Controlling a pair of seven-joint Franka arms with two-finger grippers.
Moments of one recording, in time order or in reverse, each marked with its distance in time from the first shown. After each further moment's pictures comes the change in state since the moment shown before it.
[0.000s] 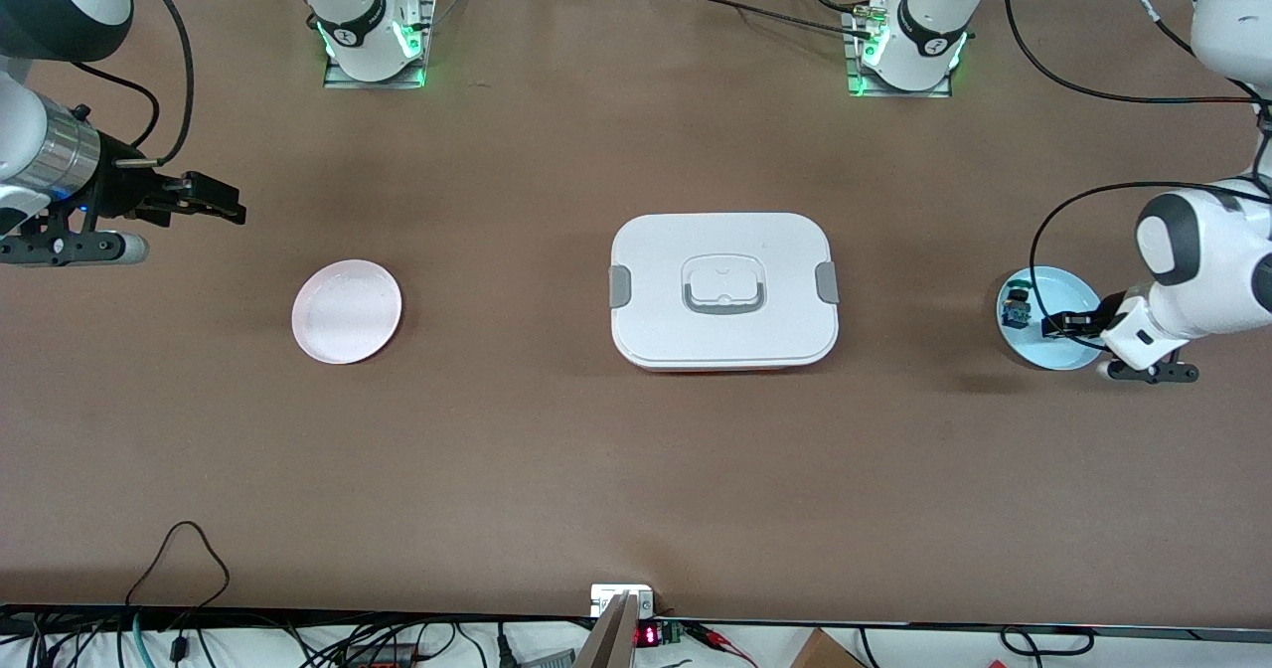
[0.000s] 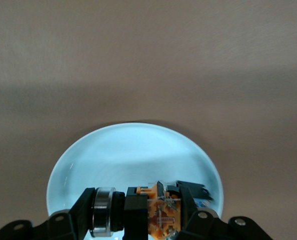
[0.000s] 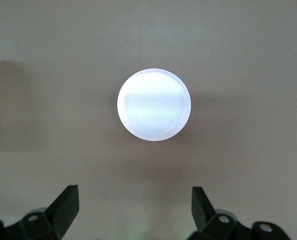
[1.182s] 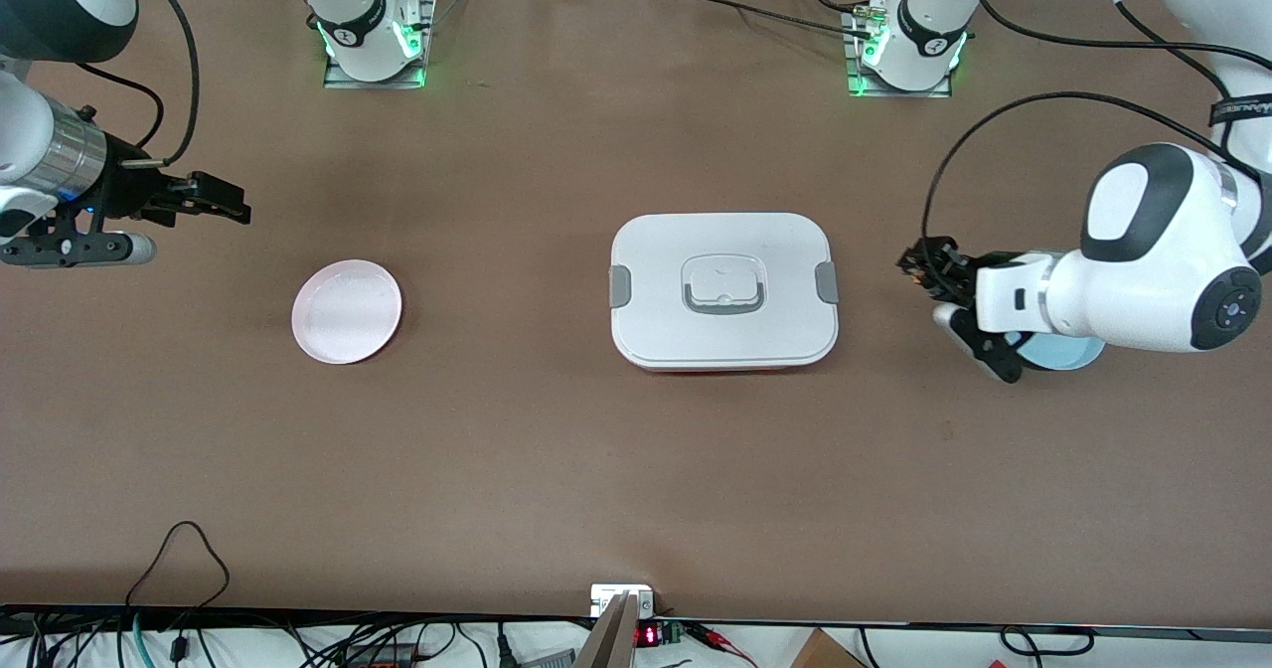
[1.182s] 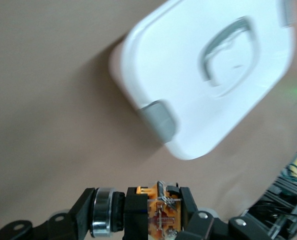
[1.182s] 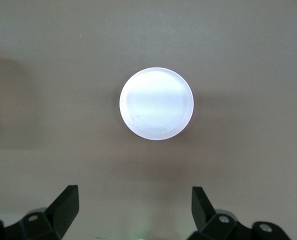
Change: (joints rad) left arm -0.009 -0.031 -0.483 0.310 -0.288 -0.615 0.151; right arm 0.008 0.011 0.002 0.001 0.009 -0.004 -0.001
